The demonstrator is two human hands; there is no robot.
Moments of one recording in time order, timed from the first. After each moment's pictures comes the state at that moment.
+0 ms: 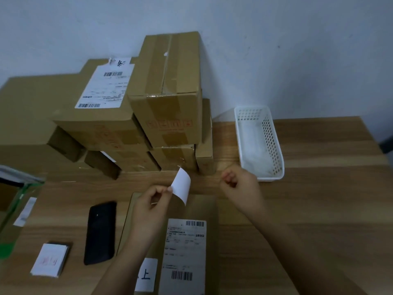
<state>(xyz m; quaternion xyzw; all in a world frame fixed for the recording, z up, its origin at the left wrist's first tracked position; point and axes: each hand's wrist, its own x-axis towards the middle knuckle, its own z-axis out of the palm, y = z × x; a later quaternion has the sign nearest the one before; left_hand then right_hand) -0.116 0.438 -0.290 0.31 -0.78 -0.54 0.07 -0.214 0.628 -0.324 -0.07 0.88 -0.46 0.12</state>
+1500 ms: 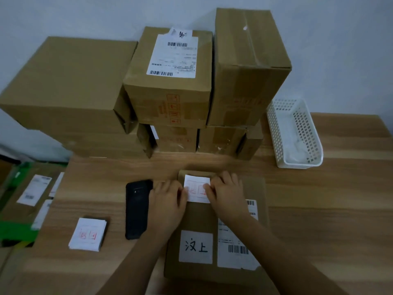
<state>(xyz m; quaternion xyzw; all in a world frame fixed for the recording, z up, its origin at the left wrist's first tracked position) -0.061 0.314 -0.379 0.13 -0.96 -0.24 0.03 -0.126 0.476 -0.375 -0.20 0.97 -0.14 0.02</state>
